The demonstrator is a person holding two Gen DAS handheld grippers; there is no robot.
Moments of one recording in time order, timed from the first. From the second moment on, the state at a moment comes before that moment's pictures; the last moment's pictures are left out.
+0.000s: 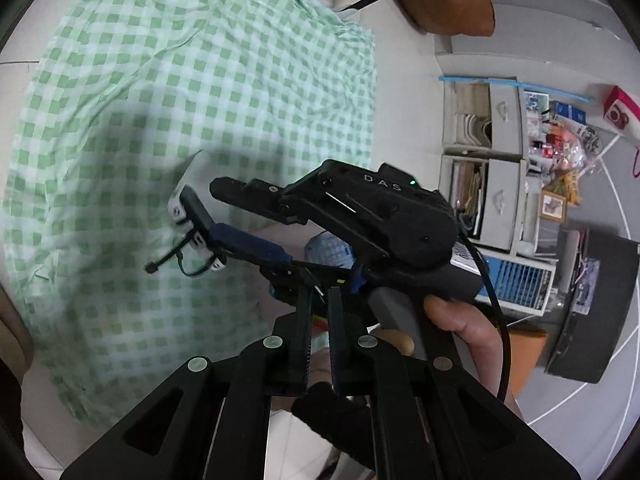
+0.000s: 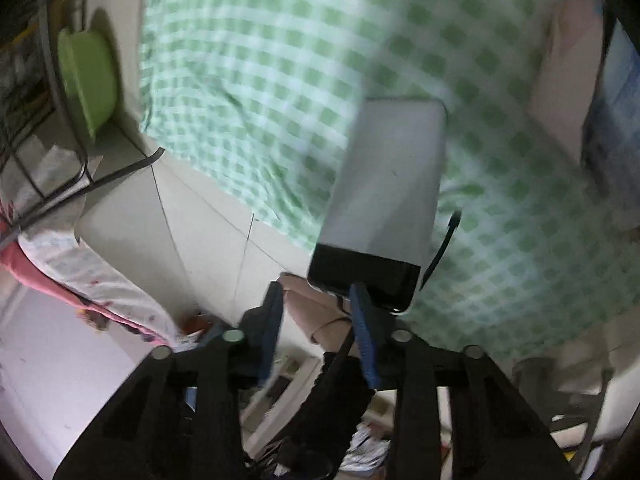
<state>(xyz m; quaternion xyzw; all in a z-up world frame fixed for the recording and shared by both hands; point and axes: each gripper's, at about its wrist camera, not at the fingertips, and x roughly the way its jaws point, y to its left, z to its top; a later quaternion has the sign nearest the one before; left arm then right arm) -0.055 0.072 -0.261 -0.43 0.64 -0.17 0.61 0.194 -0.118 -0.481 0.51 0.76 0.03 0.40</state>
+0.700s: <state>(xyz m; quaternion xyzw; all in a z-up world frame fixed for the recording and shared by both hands) -0.055 0.116 -0.203 -0.46 0.69 -0.07 0.56 0.146 -0.103 -0.523 0.33 0.85 0.03 0.40</state>
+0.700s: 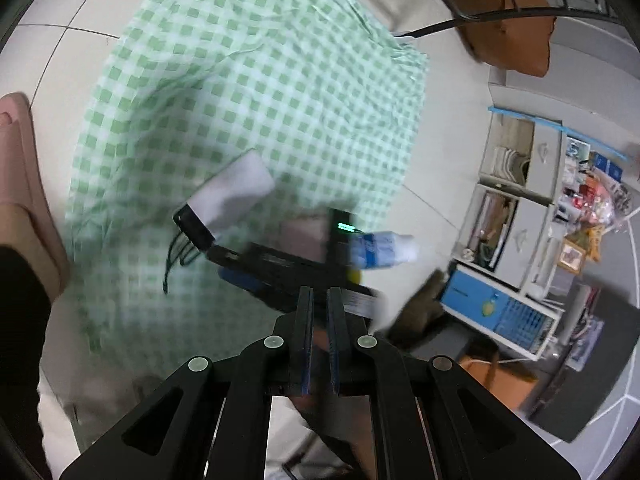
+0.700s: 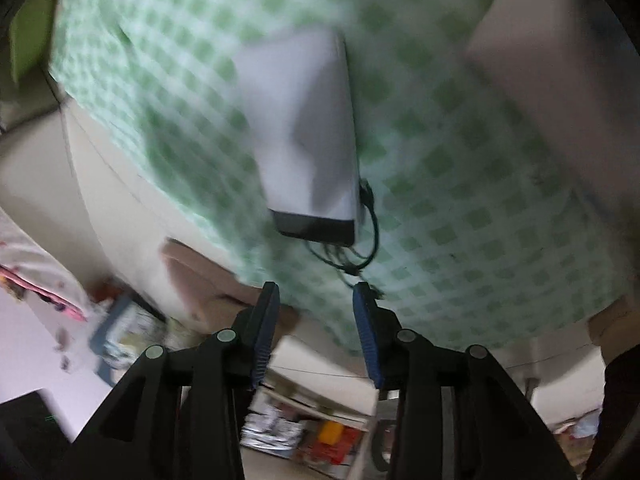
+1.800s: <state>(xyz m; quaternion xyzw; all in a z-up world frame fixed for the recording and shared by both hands) -0.011 0.225 -0.160 -0.68 0.54 -0.08 0.50 0.109 0.032 -0.553 0.05 0.86 -0.04 0.51</state>
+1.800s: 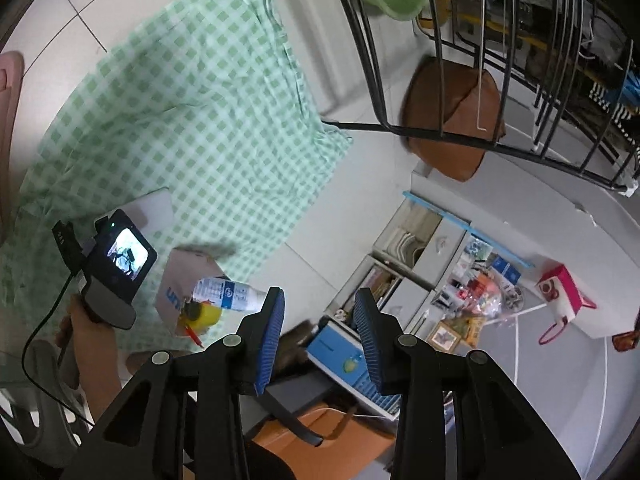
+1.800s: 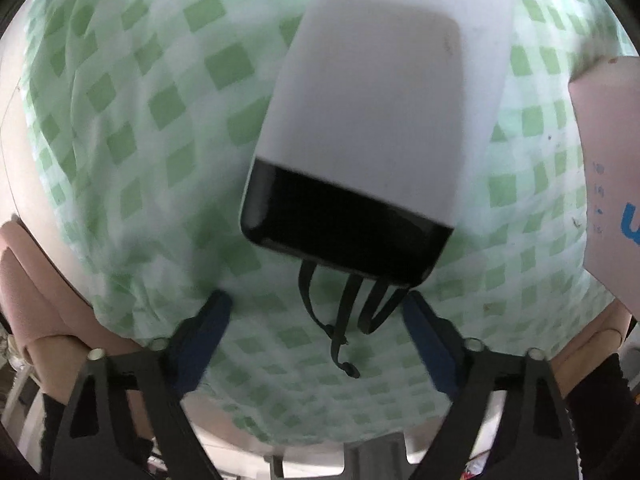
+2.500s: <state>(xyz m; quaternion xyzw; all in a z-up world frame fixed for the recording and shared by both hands) -0.028 0.255 -0.159 -0.71 0.50 -0.03 0.50 0.145 -0.081 -0.396 0.33 0.78 0.12 0.51</state>
